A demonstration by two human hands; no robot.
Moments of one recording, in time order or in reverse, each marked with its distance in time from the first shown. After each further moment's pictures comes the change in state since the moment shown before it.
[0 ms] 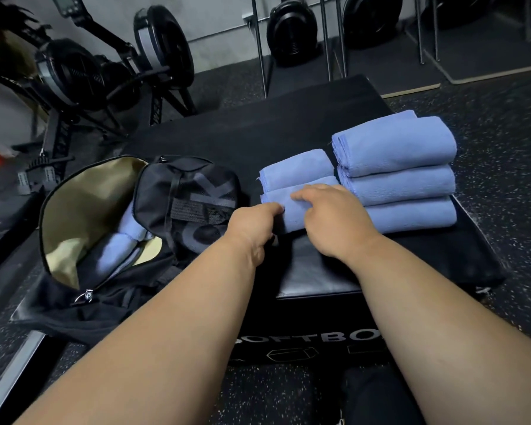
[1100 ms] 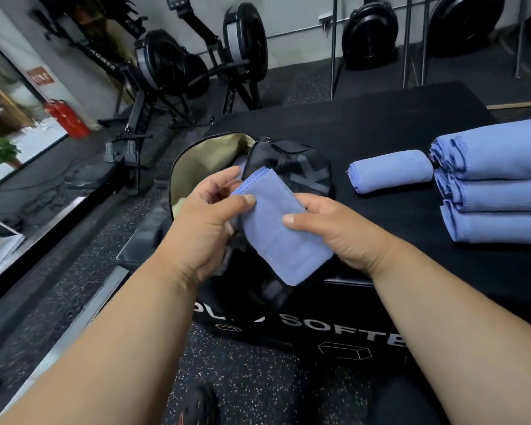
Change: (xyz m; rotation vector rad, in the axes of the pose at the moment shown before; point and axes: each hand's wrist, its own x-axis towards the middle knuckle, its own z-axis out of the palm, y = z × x) left_hand -0.074 0.000 -0.222 -0.337 -0.085 0.420; right_hand -0.020 -0.132 0.053 1.176 -0.623 -0.157
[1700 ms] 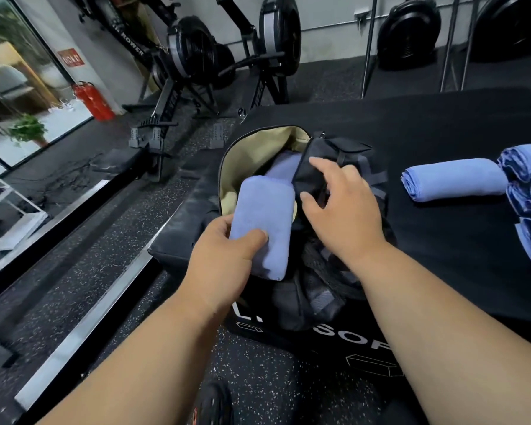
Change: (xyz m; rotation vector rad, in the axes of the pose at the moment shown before) left_hand -0.021 -0.027 -0.070 0.477 0.288 -0.111; right_hand 0.086 0.024 0.051 -1.081 0.694 -0.325
